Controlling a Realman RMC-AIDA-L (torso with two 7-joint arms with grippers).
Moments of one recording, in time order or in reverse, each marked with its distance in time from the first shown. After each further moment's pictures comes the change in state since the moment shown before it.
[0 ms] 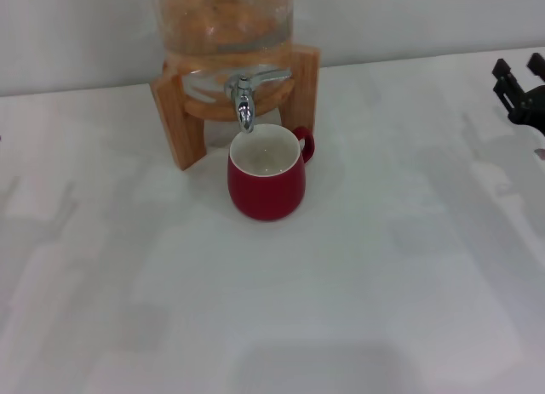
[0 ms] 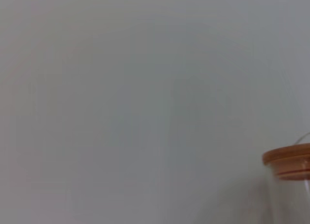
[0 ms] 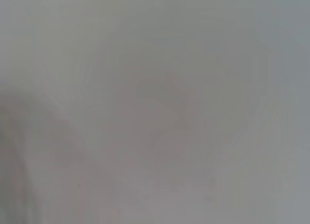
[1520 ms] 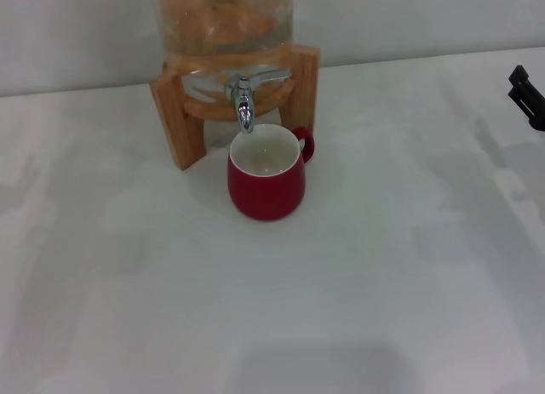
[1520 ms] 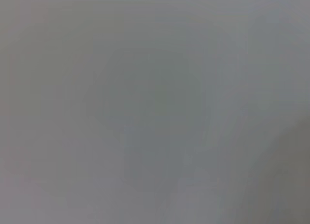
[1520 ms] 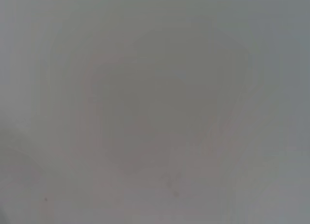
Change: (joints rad) left arm 0.095 0.034 -0.057 0.462 0.201 0.657 -0.302; right arm -0.035 0.029 0.077 -0.001 -0.002 -0.002 0.076
